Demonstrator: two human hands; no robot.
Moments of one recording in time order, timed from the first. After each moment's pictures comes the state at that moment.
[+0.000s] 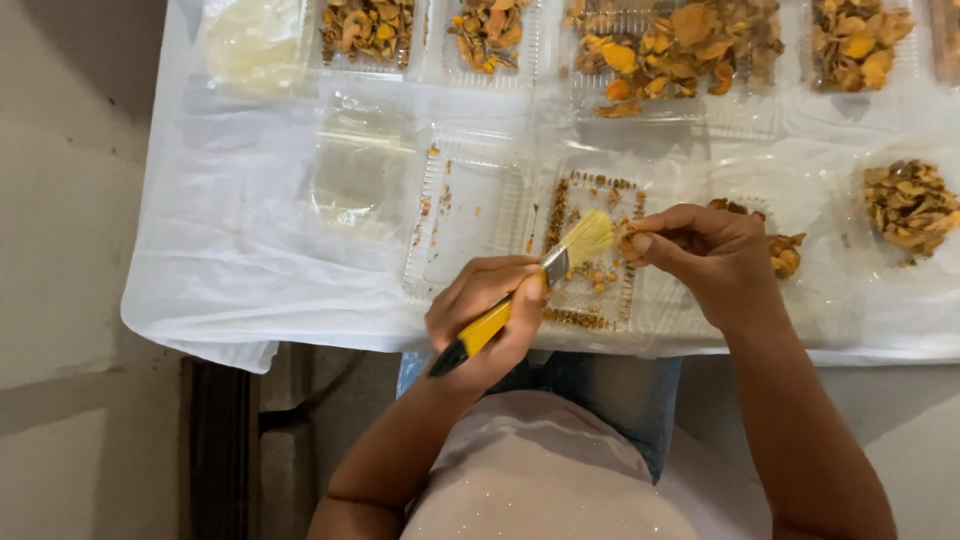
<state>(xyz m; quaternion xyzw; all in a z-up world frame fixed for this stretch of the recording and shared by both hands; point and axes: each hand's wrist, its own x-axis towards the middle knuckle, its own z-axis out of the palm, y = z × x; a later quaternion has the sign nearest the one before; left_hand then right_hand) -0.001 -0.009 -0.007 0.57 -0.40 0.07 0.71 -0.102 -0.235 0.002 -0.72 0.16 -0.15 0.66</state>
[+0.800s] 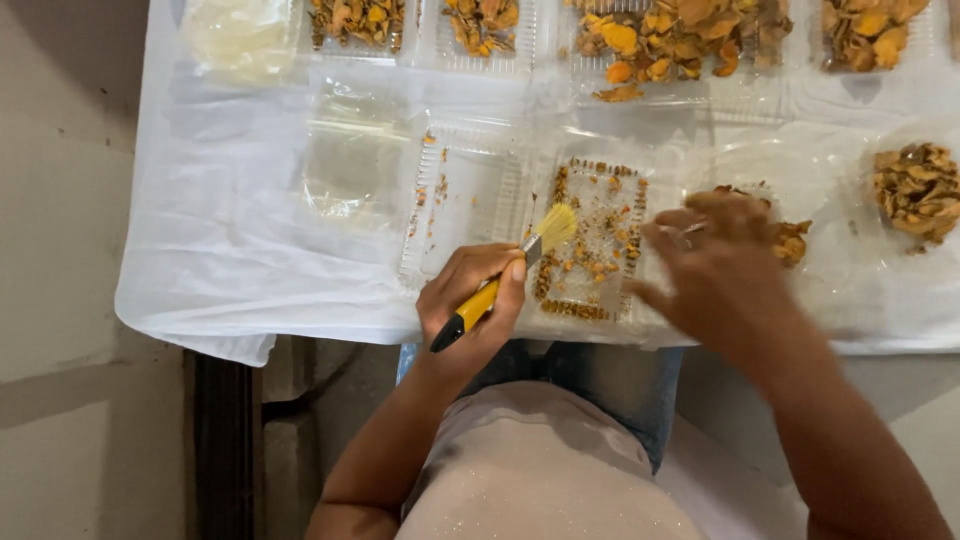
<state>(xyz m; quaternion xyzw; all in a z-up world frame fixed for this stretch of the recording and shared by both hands) 0.004 0.006 0.007 0.67 -0.36 0.09 0.64 -0.120 -0.240 0.009 -1.00 0.02 -0.02 -0.08</state>
